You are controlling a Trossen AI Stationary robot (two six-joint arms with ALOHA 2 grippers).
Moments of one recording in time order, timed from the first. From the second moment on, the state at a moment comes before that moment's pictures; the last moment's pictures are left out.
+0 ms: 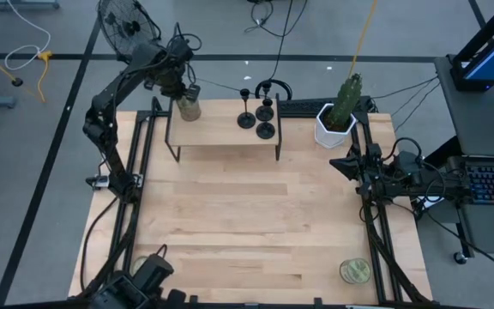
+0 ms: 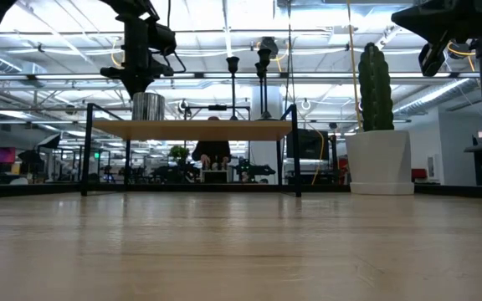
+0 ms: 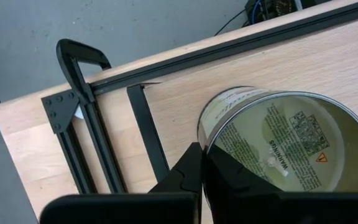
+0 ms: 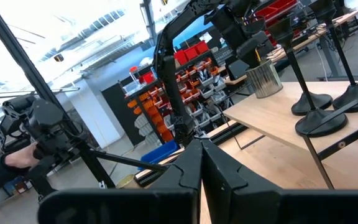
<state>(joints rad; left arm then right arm) 0.95 1.79 1.91 -1.52 -0.10 -0.34 -0.02 0.08 0.29 -0.05 0.13 0.51</state>
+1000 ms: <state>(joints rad) 0.94 1.58 1.91 -1.54 -0.09 -0.44 -0.02 0.08 0.29 -0.05 0.13 0.51</state>
